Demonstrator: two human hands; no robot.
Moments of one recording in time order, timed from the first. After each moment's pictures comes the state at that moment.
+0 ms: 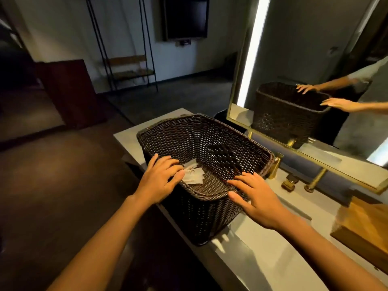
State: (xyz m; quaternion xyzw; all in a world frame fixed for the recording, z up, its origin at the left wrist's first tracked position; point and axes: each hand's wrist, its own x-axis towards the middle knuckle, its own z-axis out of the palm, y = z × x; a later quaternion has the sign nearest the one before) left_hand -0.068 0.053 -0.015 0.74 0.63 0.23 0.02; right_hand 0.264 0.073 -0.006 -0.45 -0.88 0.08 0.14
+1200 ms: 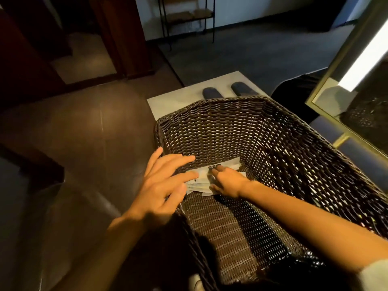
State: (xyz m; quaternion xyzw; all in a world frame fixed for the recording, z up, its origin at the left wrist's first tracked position) left_hand -0.106 0.105 -0.030 0.69 0.64 0.34 0.00; right_hand 0.040 0.307 -0.136 -0.26 -0.94 0.17 -0.16
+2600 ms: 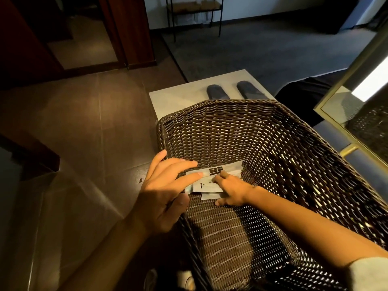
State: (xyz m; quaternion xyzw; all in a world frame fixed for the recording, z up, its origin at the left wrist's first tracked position) left_hand -0.107 0.111 -0.041 0.67 0.64 0.38 -0.01; right_hand 0.044 0.326 -0.164 -0.24 -0.93 0.18 -0.23
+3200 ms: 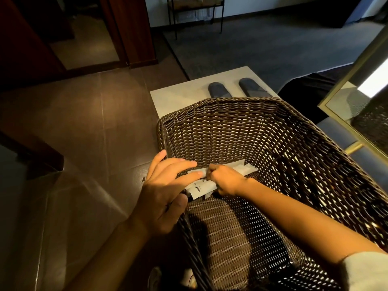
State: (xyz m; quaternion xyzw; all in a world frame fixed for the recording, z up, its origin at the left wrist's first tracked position) left_hand -0.104 0.112 -0.039 0.67 0.64 0.39 0.02; right_hand 0.015 0.325 -0.154 -0.16 -0.97 0.12 -0.14
